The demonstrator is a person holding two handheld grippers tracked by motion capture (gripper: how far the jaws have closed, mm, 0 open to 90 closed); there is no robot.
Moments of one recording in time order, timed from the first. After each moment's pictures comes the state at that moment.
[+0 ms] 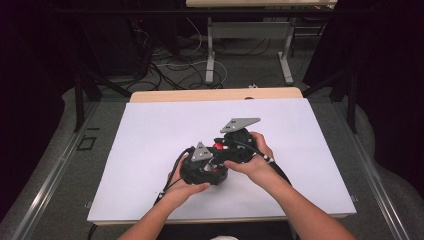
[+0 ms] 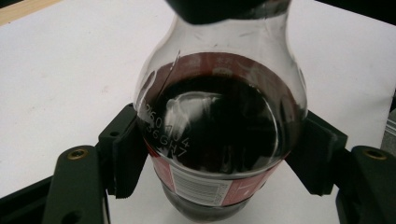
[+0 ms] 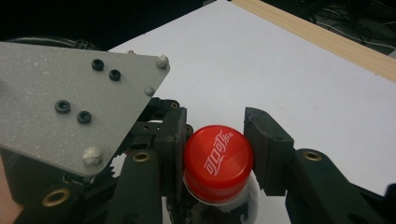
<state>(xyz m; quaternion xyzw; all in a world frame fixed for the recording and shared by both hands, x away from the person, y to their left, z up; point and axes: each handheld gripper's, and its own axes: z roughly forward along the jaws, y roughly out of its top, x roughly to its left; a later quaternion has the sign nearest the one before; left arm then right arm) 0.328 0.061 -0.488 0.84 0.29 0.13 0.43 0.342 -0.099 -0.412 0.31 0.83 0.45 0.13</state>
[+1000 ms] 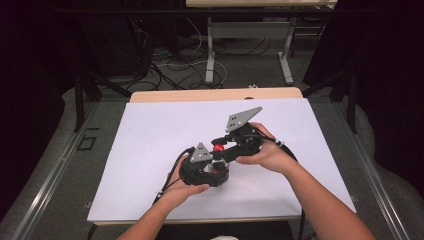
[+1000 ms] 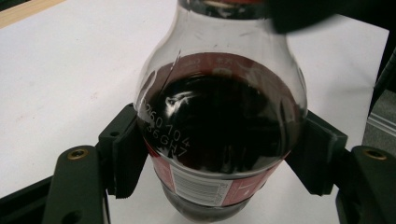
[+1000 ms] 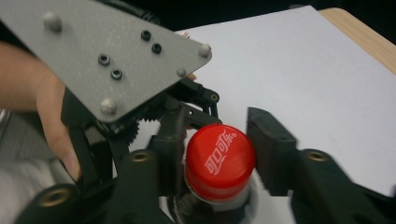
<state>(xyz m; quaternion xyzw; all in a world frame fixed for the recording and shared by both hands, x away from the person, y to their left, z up) 0.326 0.064 -0.484 0.84 0.28 0.12 0.44 0.364 -0.115 -0.405 0.16 0.87 0.47 0.04</state>
